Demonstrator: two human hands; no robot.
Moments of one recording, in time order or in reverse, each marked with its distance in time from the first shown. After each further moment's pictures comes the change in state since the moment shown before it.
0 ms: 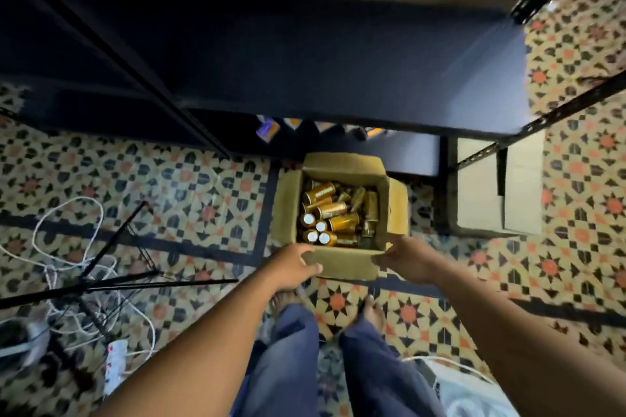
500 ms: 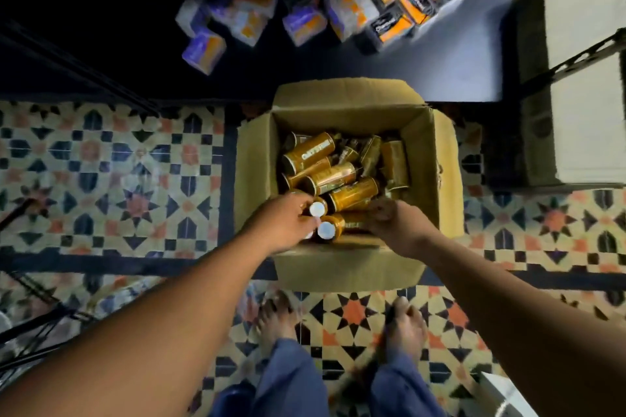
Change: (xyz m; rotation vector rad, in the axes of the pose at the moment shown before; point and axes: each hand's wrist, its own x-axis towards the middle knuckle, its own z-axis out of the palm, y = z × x) left_hand 0.314 -0.080 0.020 0.255 0.123 0.167; right_hand 0.307 0.084 0.137 0.275 0.165 0.071
